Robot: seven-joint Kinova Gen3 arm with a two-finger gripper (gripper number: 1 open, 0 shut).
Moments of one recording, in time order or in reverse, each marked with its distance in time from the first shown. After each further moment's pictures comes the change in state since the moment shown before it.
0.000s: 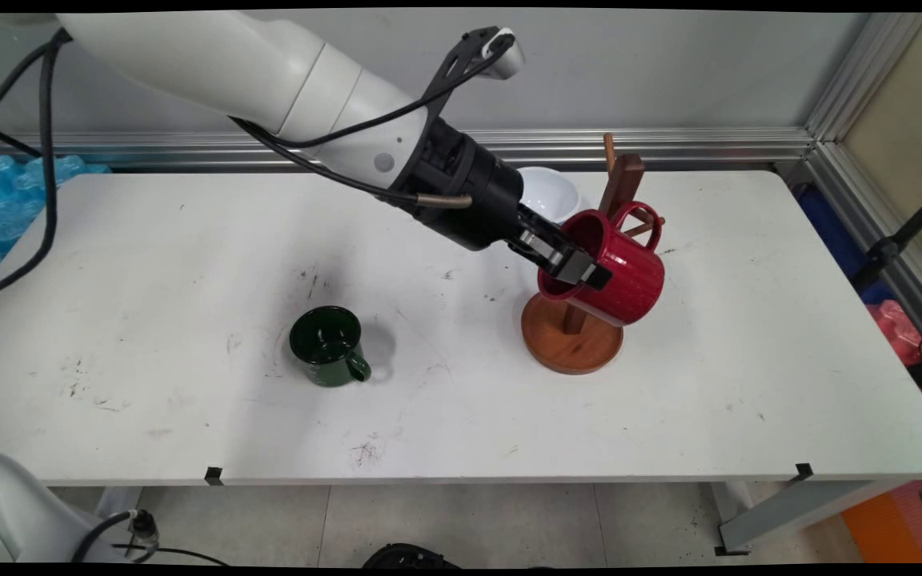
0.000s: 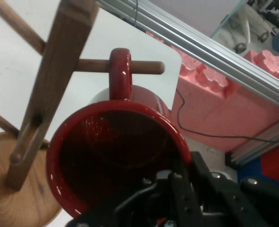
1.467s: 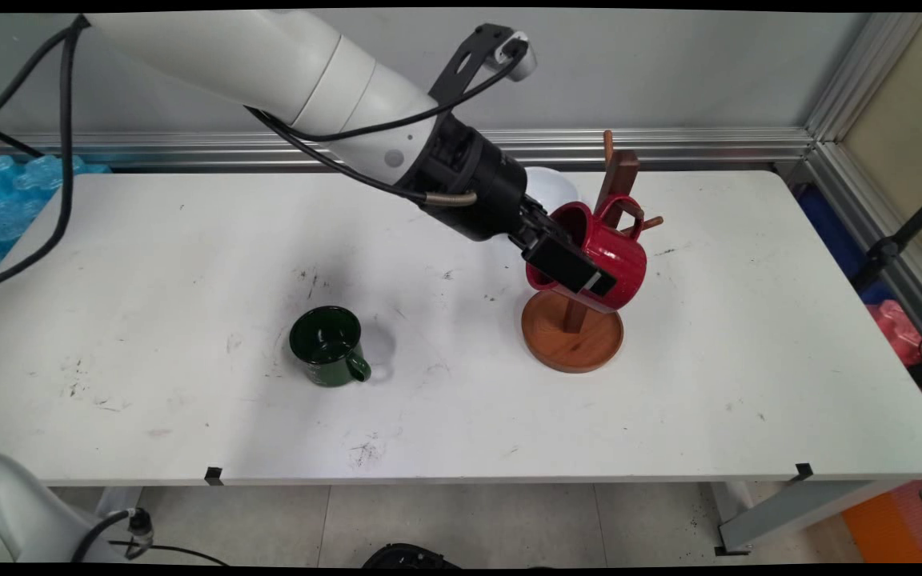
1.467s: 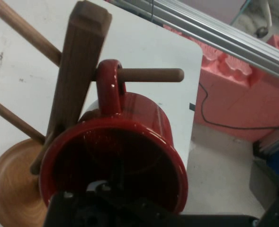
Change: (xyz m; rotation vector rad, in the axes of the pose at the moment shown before) arm 0.008 -0.007 0.005 0.055 -0.022 0.080
